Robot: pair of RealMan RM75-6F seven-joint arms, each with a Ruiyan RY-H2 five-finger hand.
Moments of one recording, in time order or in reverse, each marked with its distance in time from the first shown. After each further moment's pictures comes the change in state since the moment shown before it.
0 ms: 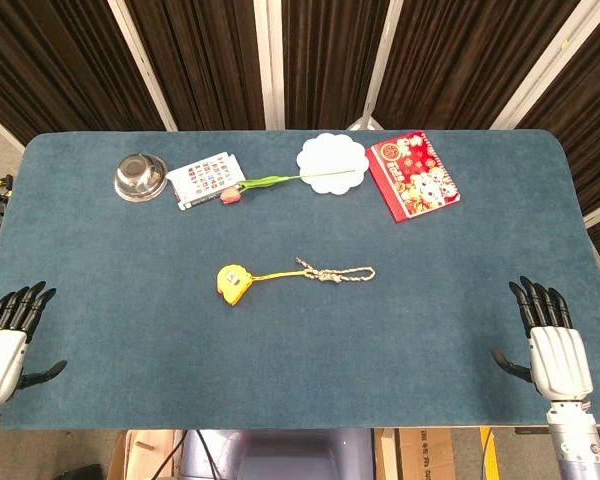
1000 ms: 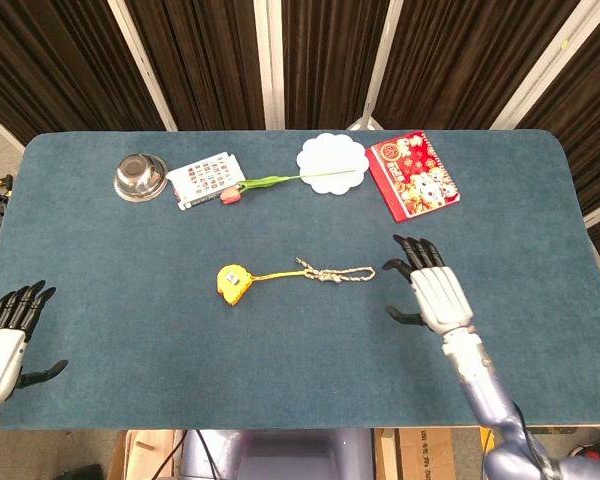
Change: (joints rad) left arm -0.004 0.009 -0.002 -0.012 -0.009 -0.013 -0.029; right arm 0.364 -0.168 0.205 -0.084 0.240 -0.400 -0.185
